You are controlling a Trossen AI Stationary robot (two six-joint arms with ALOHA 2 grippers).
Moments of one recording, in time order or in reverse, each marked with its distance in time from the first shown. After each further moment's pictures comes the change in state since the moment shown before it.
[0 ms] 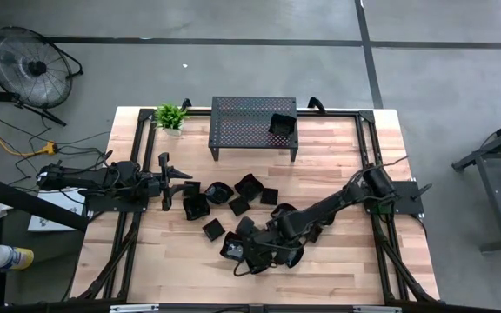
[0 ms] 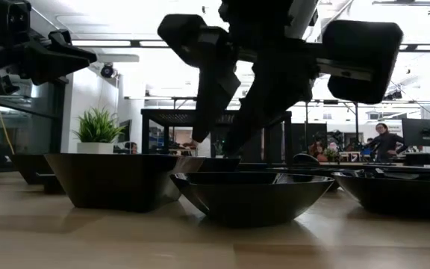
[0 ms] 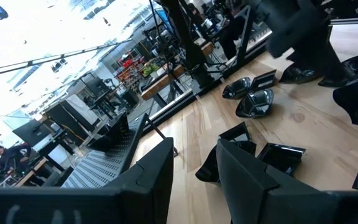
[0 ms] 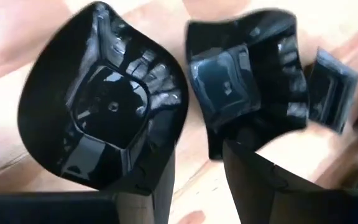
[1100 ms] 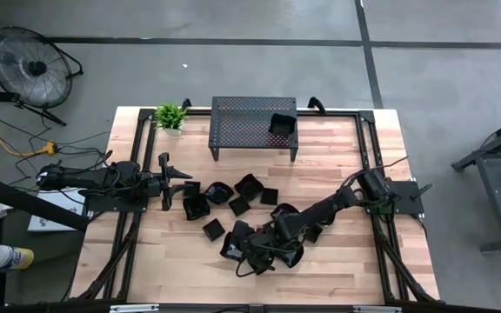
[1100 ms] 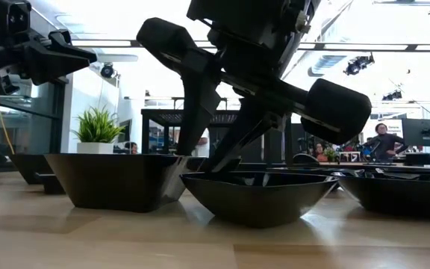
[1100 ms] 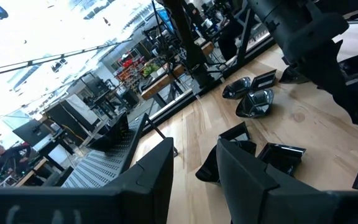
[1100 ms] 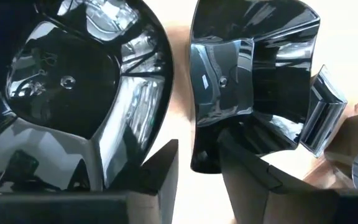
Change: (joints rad) left arm 0.000 0.000 0.000 0.000 0.000 0.000; right arm -0.005 0.061 0.000 0.062 0.095 -0.232
